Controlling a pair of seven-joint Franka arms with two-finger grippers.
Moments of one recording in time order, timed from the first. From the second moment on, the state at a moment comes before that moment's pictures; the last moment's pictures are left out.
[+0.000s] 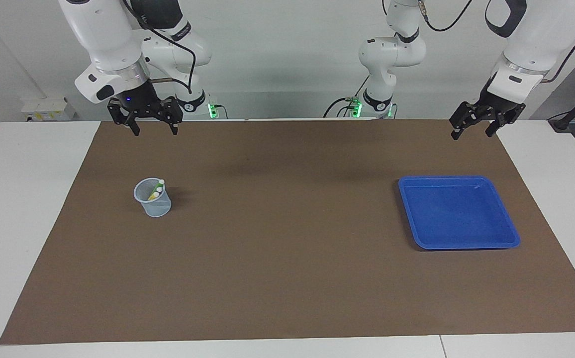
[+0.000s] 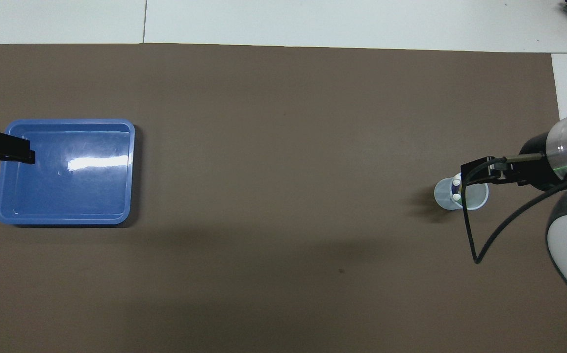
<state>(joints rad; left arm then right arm) -0.03 -0.04 0.02 -1.63 -0.01 1.62 -0.04 -0.01 -0.07 0.12 -1.68 0.02 1.58 0.12</state>
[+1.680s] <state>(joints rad) -0.01 -0.05 0.01 -1.63 -0.01 1.62 -0.04 -0.10 0.06 0.11 -2.03 0.02 2.07 0.00</state>
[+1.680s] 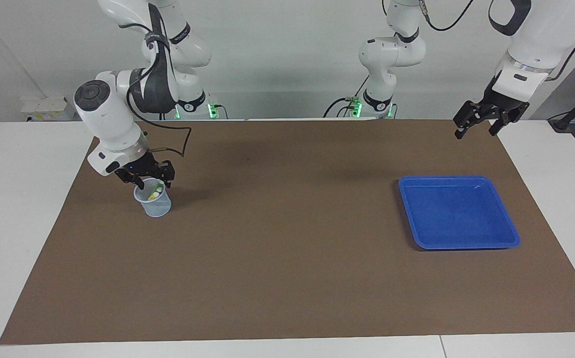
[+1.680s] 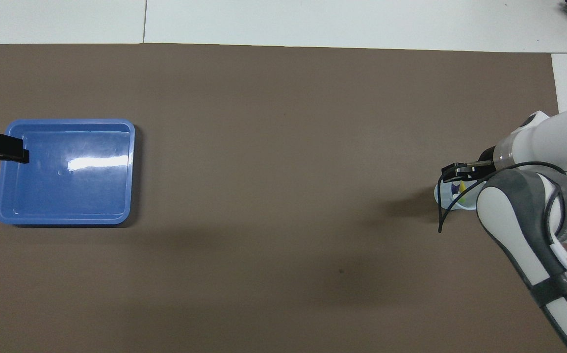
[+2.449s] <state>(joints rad) -0.01 -0.05 0.01 -1.63 -0.01 1.62 -0.04 -0.09 0.09 0.11 -2.04 0.02 2.04 0.07</state>
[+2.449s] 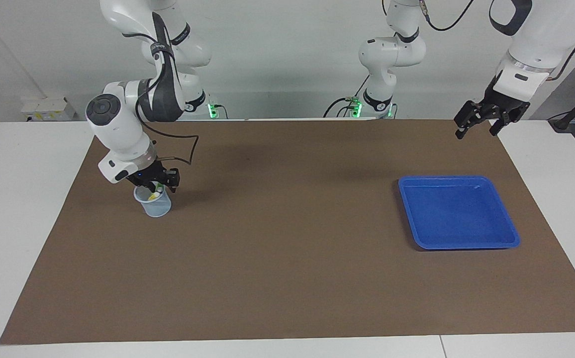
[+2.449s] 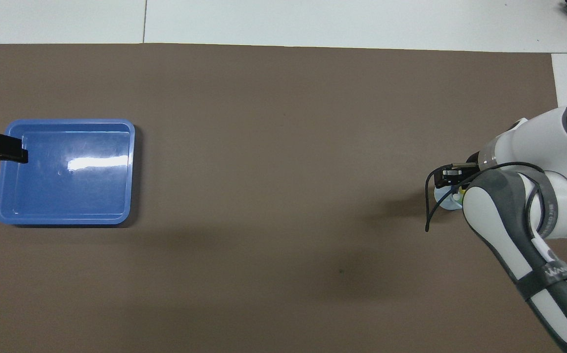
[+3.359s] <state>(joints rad) -0.02 -0.06 0.00 -1.67 -0.15 1.64 -0.16 -0.11 0.09 0.11 -2.04 0.02 2.04 0.07</state>
